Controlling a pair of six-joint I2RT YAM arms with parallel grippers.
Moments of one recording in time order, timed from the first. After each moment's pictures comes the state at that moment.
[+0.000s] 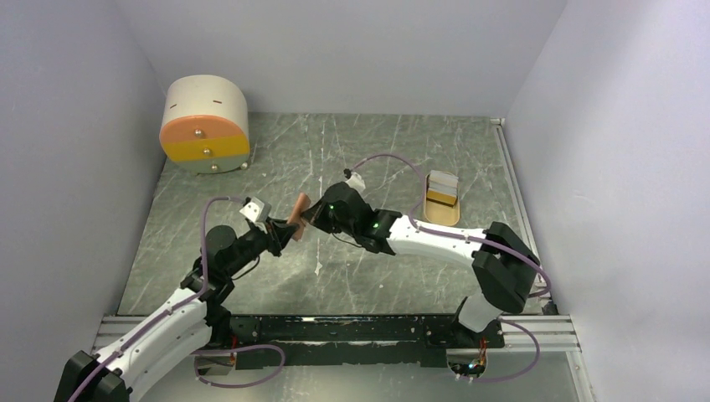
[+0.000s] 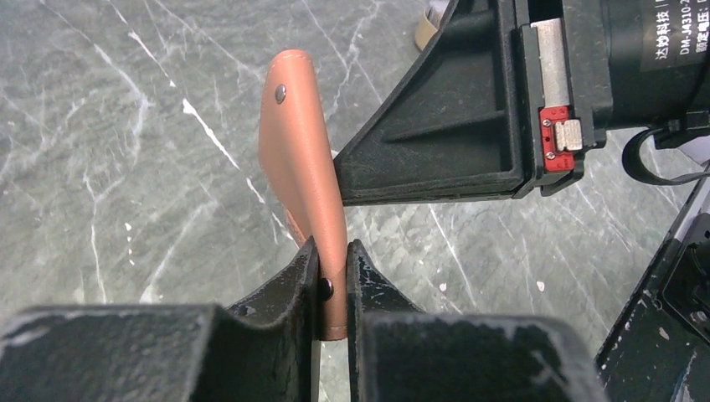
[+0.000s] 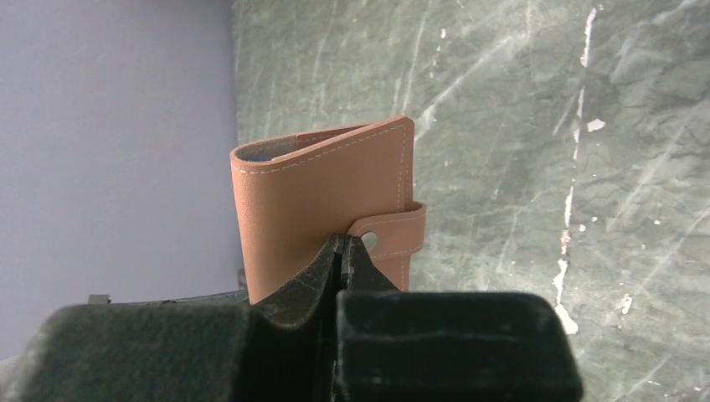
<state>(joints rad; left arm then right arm) -0.51 0.65 0.21 0.37 0.24 -0.25 1.00 1.59 1.04 0.04 0.21 1.19</state>
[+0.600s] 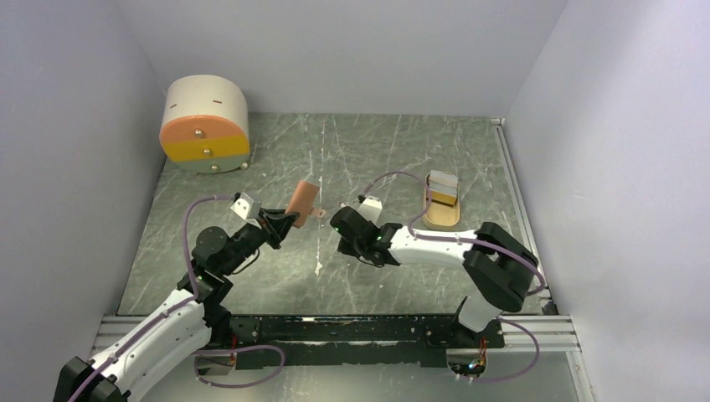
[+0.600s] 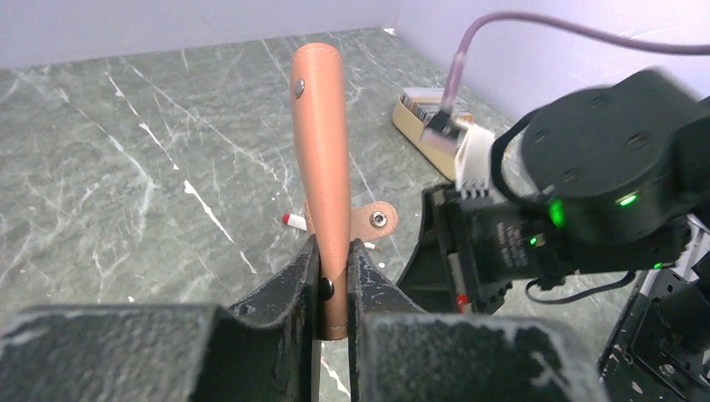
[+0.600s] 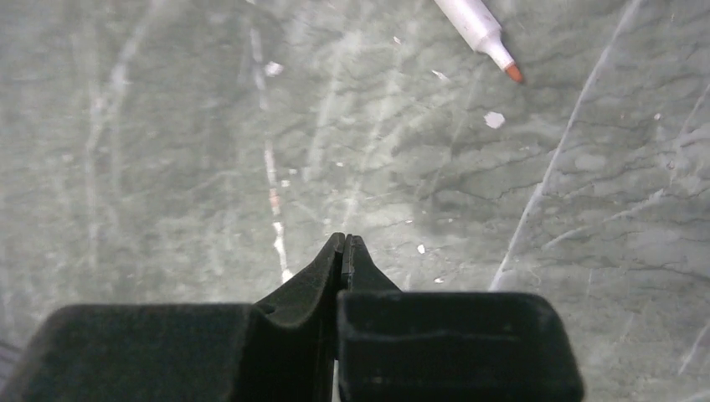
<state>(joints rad) -0.53 0.61 0.24 0.46 0.21 -0.27 1.00 1.63 0.88 -0.19 0.36 1.08</state>
